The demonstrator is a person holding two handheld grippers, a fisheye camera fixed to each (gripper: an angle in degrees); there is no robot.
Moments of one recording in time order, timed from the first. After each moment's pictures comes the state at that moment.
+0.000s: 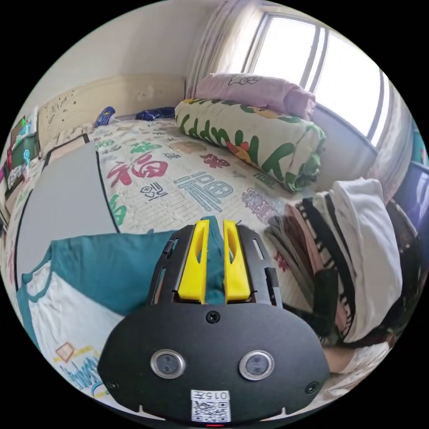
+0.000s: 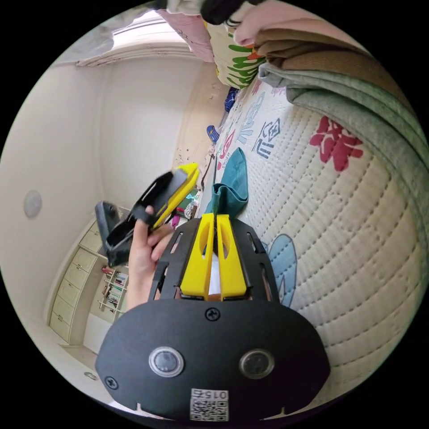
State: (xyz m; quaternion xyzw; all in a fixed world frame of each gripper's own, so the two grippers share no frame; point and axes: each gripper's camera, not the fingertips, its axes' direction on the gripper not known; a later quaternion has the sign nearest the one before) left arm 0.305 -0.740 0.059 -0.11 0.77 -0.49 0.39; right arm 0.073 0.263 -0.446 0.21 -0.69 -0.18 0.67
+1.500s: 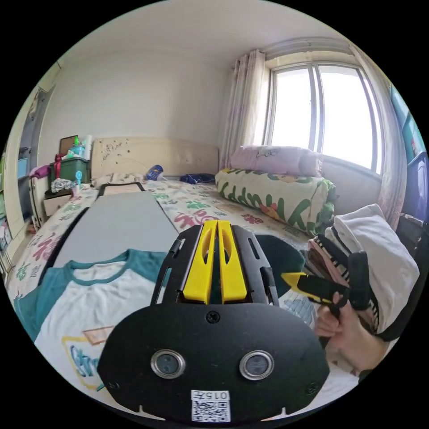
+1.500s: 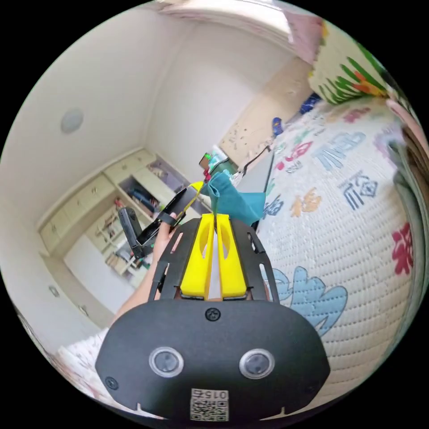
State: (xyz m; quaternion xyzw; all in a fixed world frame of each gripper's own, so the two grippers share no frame) left arm 0.272 -0.539 0.016 -0.07 0.57 -0.65 0.50; right arm 0.005 0.439 -0.277 0.32 -0.63 -0.43 0.56
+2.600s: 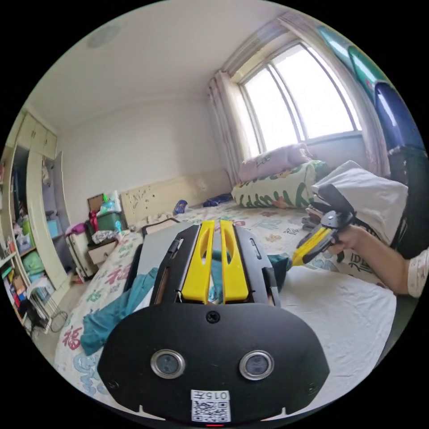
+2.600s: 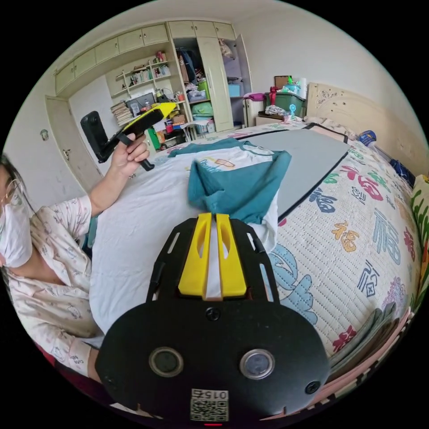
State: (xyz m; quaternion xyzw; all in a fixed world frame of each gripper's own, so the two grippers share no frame) left arm 0.149 -0.385 -0.263 0.03 0.49 -0.58 0.64; right arm -0.113 0.543 -0.025 0.31 -0.31 -0.76 0.49
